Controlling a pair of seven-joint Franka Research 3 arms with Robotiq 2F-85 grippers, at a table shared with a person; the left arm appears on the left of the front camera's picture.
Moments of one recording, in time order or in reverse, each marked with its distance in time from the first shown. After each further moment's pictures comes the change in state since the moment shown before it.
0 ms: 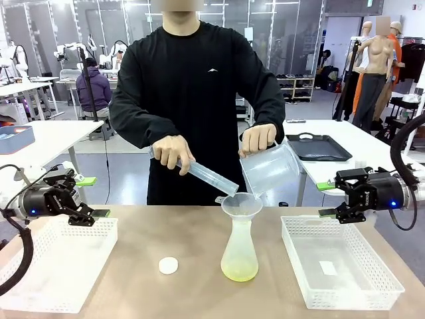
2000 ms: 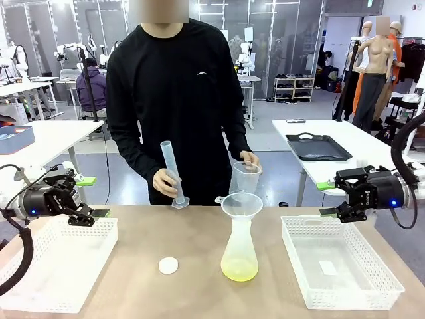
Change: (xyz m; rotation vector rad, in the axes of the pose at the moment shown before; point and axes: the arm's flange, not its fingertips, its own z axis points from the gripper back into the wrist) left arm 0.000 0.000 0.000 0.000 0.000 0.000; right arm 0.003 0.006 0.006 -0.075 -0.062 0.030
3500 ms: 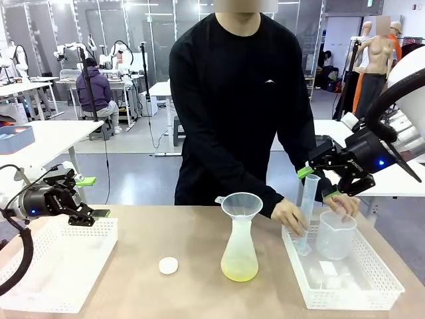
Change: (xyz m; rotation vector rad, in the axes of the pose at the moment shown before) left arm 0.000 0.000 0.000 0.000 0.000 0.000; right arm -0.061 0.155 -0.042 -0.544 -0.121 0.098
